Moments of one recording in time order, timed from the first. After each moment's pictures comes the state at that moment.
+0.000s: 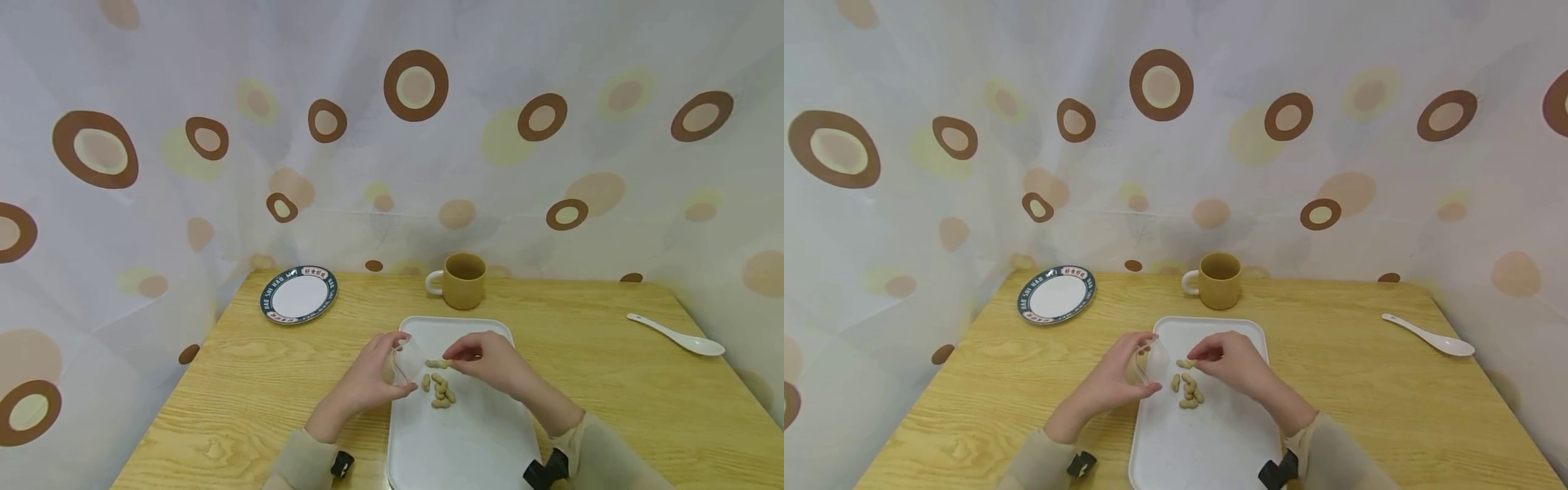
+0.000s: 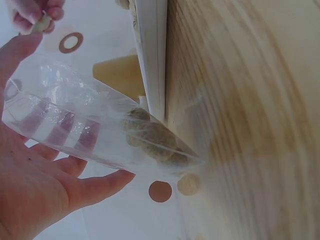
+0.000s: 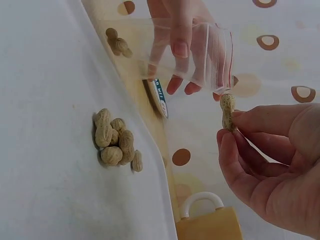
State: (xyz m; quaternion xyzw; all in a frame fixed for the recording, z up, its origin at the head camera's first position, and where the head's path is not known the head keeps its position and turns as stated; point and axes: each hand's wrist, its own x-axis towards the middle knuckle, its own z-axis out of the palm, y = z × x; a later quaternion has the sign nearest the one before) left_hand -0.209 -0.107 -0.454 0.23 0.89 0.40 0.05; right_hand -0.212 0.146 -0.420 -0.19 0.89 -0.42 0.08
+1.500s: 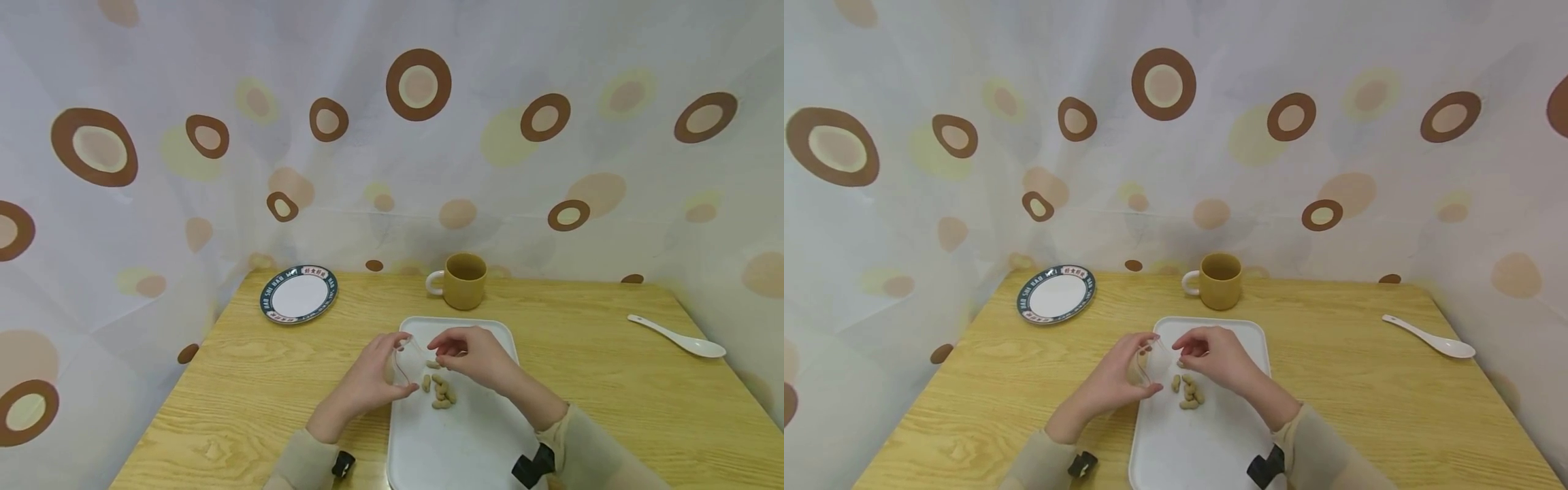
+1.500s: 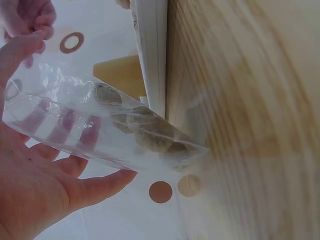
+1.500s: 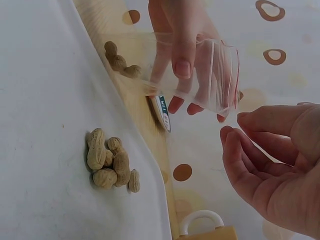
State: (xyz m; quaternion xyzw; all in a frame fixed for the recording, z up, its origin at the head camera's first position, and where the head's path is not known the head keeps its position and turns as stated) left_hand -0.209 -0.106 -0.452 0.24 0.89 0.39 0.04; right_hand -0.217 0.122 -0.411 -0.17 0.88 -0.43 0.08
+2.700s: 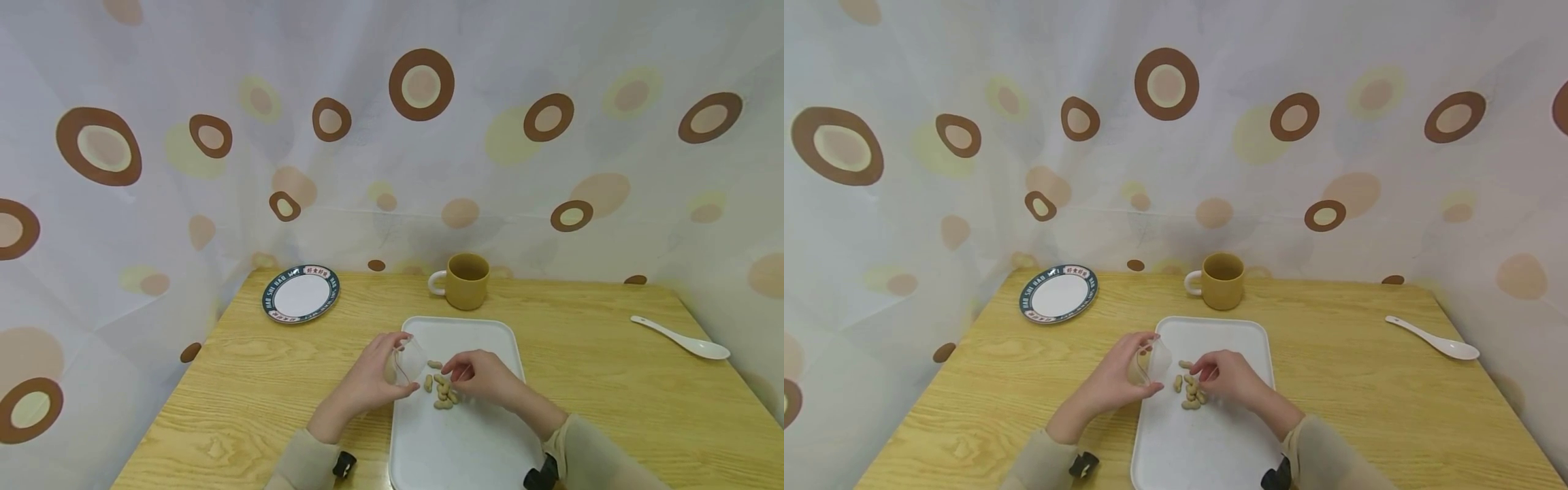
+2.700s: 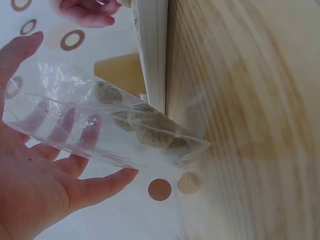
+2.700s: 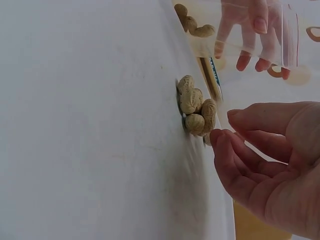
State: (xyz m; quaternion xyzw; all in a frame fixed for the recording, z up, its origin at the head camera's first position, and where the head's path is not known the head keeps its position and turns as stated) left_hand -0.210 -0.108 -0.457 0.24 0.89 0.39 0.02; right_hand -0.220 0.139 -0.464 -0.16 0.90 -0.37 0.14
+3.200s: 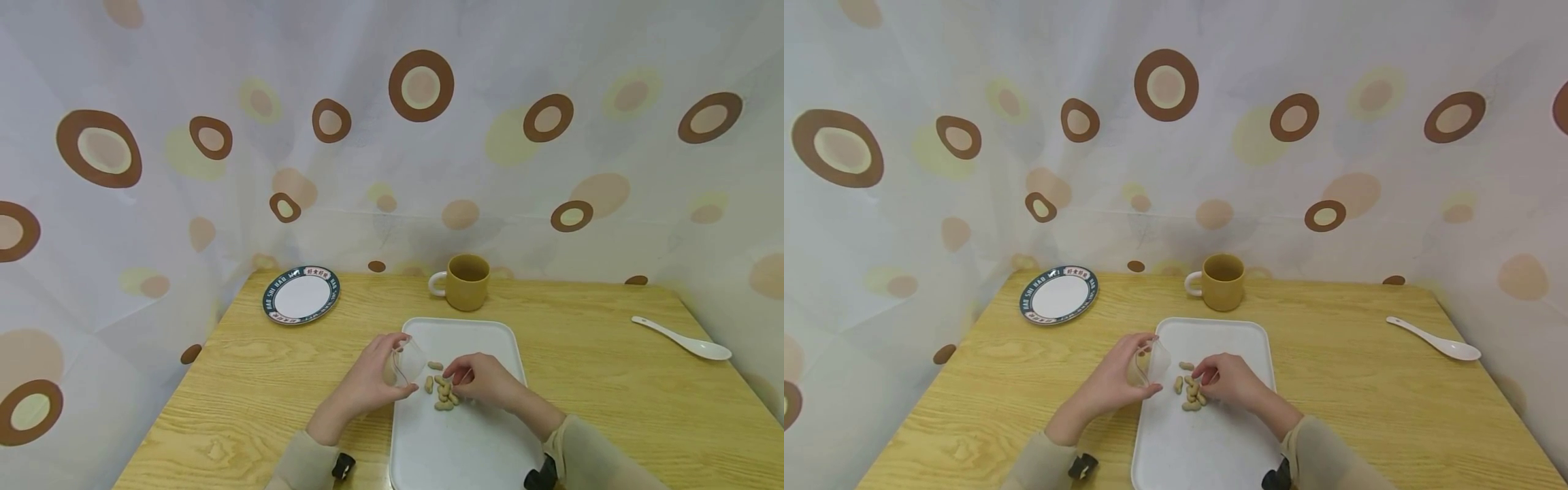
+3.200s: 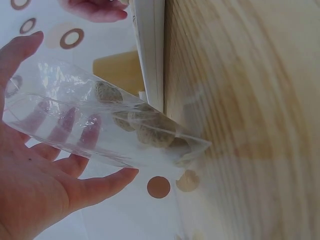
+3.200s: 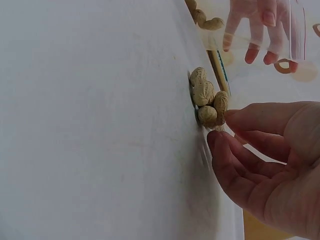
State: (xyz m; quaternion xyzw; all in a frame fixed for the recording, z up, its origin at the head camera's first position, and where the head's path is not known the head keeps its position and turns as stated) left_hand -0.210 -0.110 -0.456 0.23 0.89 0.39 0.02; right_hand -0.221 0.139 -0.470 -0.16 0.90 -0.37 0.14
